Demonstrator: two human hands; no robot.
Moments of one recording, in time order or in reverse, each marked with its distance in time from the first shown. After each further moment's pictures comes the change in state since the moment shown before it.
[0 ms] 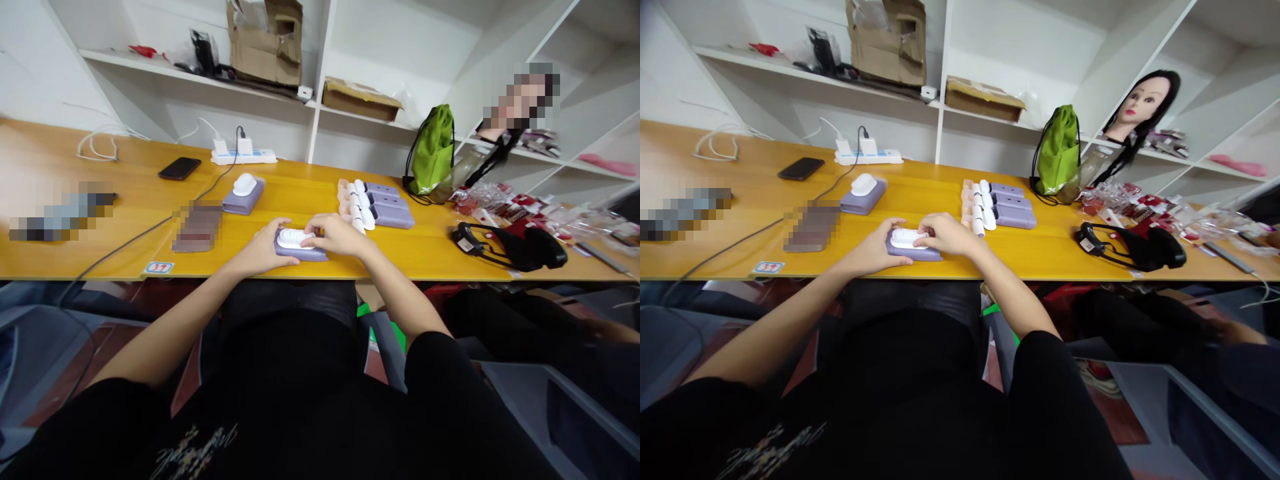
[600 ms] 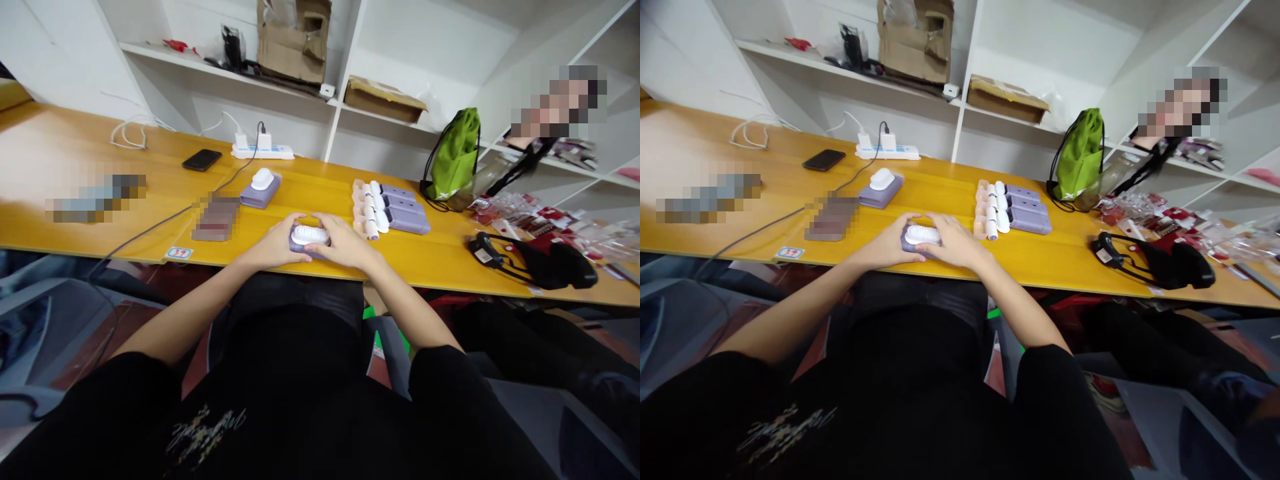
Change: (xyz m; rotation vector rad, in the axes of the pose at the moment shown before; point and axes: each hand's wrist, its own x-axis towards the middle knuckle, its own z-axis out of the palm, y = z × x) left_hand 0.003 -0.003 0.002 -0.095 0.011 0.056; right_hand -0.011 -0.026 0.019 -0.099 0.090 0.055
